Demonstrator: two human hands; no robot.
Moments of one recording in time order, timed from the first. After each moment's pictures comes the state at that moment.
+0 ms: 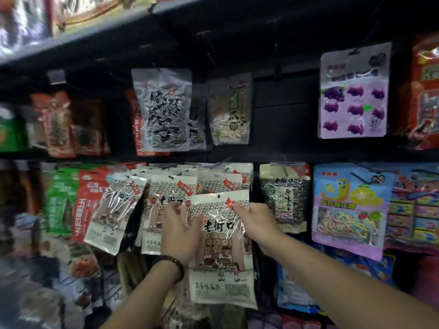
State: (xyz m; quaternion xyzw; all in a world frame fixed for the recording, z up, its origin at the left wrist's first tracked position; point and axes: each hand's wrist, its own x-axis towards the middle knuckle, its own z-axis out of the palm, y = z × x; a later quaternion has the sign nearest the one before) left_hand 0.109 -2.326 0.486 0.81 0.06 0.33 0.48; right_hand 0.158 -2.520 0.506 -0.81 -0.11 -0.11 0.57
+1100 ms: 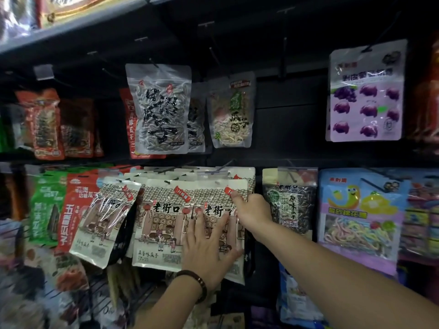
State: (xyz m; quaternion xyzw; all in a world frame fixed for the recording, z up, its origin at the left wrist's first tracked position) left_hand 0.152 -2.355 0.445 0.96 -0.02 0.24 0.15; right_hand 0.214 -2.491 0.533 -0.84 -0.04 -0.17 0.51
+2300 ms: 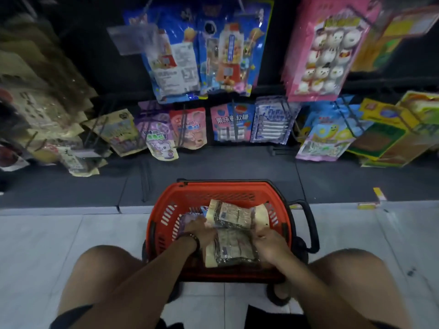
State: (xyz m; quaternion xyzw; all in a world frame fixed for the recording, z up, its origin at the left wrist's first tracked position) left_hand -0.031 -2.621 -0.034 0.89 0.08 -0.36 0.26; right_hand -0.118 -2.845 0.002 -0.84 0.23 0.27 0.41
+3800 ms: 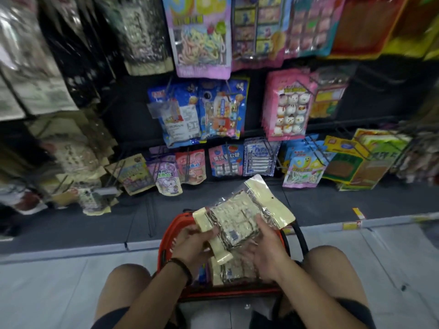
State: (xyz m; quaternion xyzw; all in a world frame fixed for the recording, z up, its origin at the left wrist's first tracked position) left_hand -0.091 -2.601 0.109 0.58 0.22 -0.25 0.74; right_hand -0.149 -2.803 0.121 -0.44 0.35 0.09 0.82
